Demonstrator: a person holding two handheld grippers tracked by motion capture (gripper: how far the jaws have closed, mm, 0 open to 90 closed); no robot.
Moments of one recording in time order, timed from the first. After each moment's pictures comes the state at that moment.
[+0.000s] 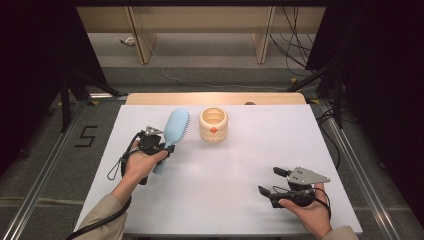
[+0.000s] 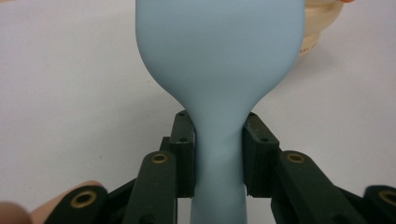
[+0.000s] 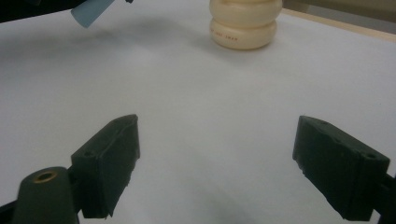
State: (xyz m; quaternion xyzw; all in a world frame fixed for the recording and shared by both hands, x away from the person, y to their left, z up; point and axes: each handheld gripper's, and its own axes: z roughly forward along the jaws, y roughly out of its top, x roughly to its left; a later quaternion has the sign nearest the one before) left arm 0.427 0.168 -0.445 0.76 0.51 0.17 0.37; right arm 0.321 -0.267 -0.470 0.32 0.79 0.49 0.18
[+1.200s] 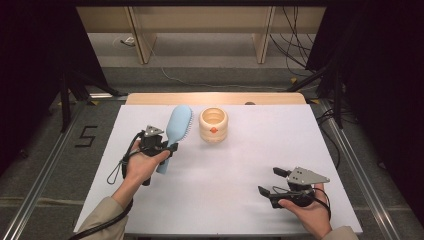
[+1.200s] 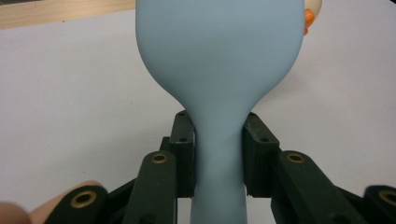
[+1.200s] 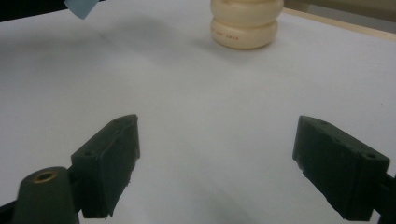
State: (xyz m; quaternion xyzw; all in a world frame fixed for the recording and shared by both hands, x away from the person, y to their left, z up) left arm 0.414 0.159 -0.430 0.74 0.50 0.17 0.41; right arm 0.321 -0.266 -0.470 0.32 0.79 0.49 0.18
